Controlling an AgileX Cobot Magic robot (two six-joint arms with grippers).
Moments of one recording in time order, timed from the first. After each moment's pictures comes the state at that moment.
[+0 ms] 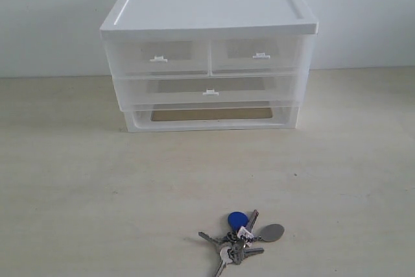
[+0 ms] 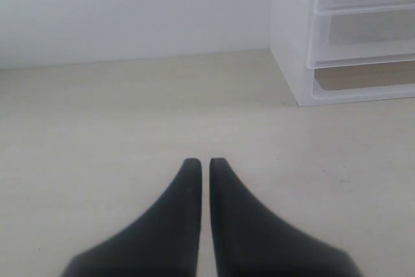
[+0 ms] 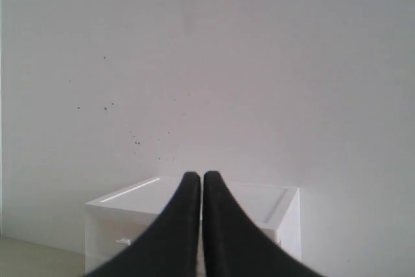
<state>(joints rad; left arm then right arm) -0.02 0.00 0.00 0.05 0.31 0.01 0.23 0.01 -0.26 -1.21 -0.18 1.30</state>
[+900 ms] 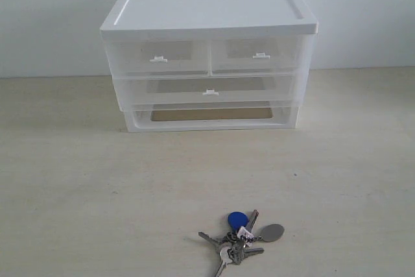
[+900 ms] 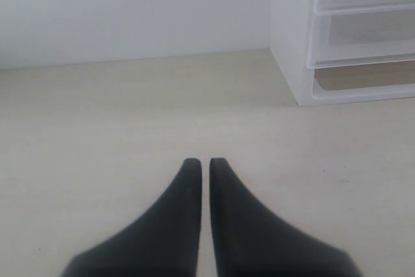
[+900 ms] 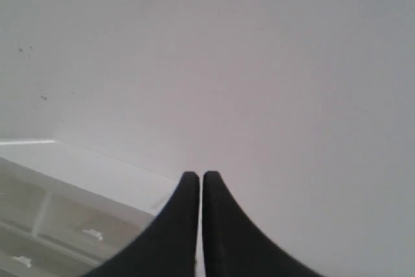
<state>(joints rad) -0.02 0.00 0.00 0.05 0.31 0.01 0.21 0.01 -0.17 -0.34 -0.16 0.03</state>
